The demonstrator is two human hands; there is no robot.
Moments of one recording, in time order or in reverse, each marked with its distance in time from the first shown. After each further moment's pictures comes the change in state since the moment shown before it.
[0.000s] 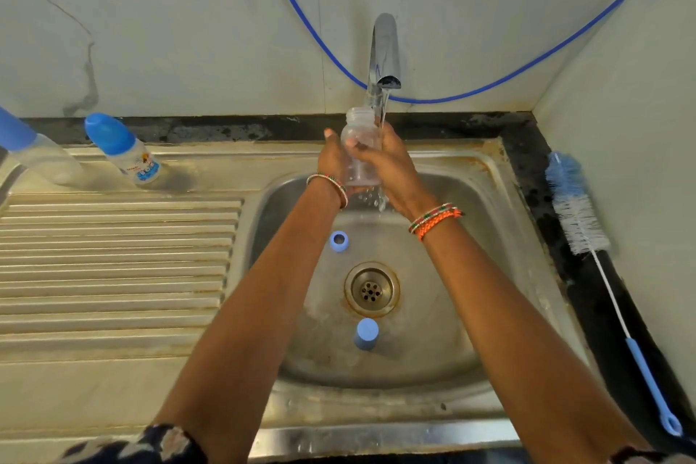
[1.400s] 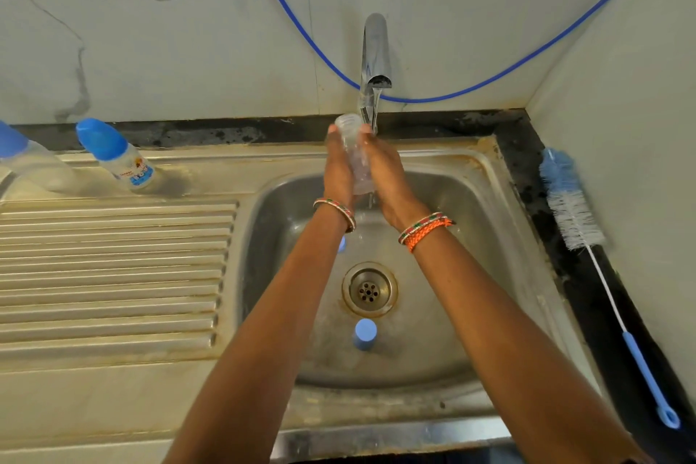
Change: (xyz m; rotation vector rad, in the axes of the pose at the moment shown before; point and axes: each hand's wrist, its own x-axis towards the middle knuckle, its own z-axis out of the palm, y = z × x) left_hand -0.013 -0.018 0.007 0.038 -0.034 0.145; right_hand -0.007 0.009 0.007 0.087 0.164 0.068
